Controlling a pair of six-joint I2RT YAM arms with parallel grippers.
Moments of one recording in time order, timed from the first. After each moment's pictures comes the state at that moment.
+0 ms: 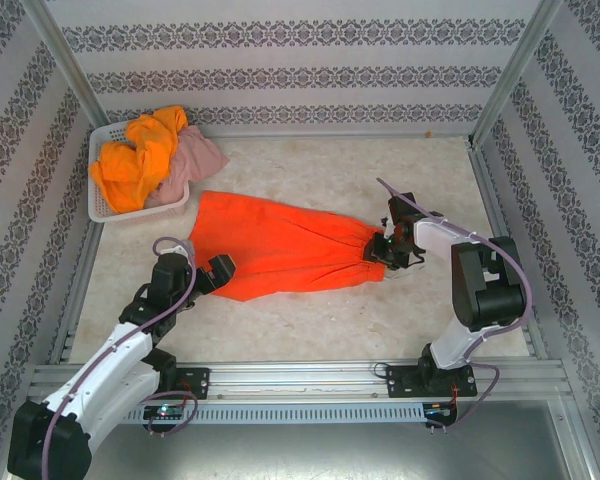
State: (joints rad) left arm -0.29 0.73 0.32 -0.21 0.08 -0.77; right arm 0.15 1.69 0.93 -0.59 -0.32 0.44
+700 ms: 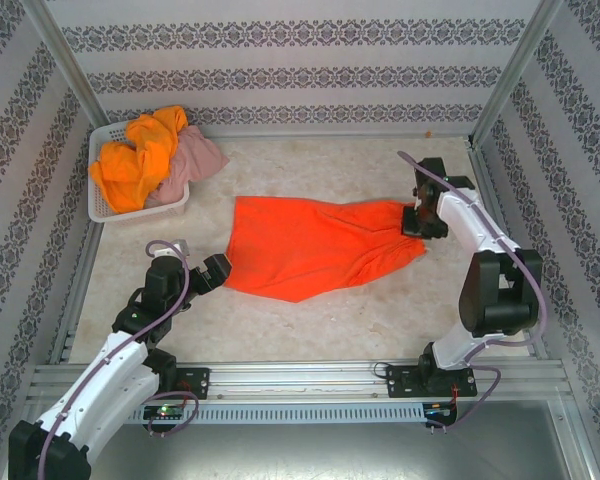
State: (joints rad) left arm -0.29 0.63 0.33 -0.28 0.06 -0.76; right arm 0.03 1.62 1.30 -1.02 0.08 0.21
